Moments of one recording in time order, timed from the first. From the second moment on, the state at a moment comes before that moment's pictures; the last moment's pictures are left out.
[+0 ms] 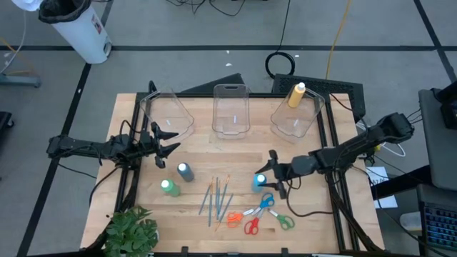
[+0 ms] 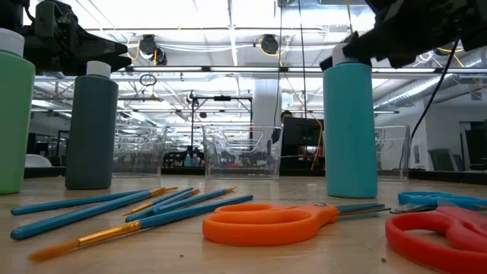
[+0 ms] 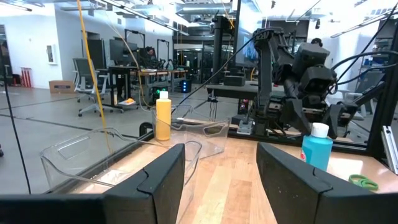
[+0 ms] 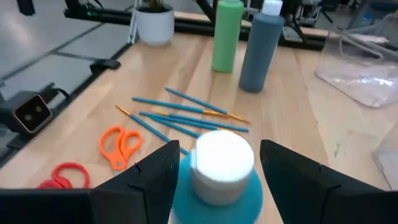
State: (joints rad) left arm -0.08 0.20 0.02 0.34 -0.32 0.00; right arm 0.33 1.23 0.48 0.42 0.14 0.01
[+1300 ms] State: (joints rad) left arm -0.08 0.20 0.02 0.34 -0.32 0.00; right arm 0.33 1.01 0.55 0.13 0.24 0.14
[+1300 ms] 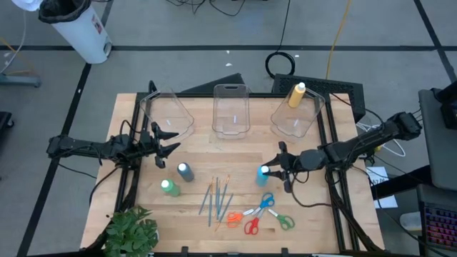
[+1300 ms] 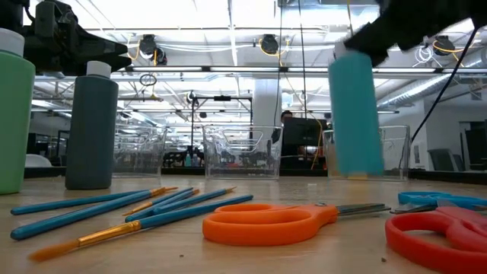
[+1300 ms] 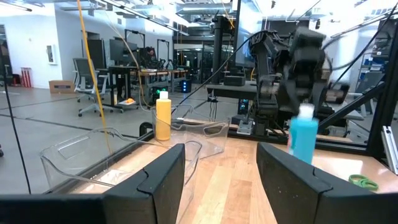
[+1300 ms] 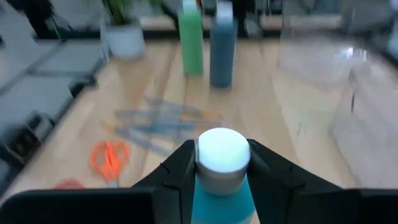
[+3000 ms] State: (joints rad) left arm -0.08 0.20 0.02 0.34 -0.32 0.00; right arm 0.34 0.92 0.60 0.01 0.19 0.22
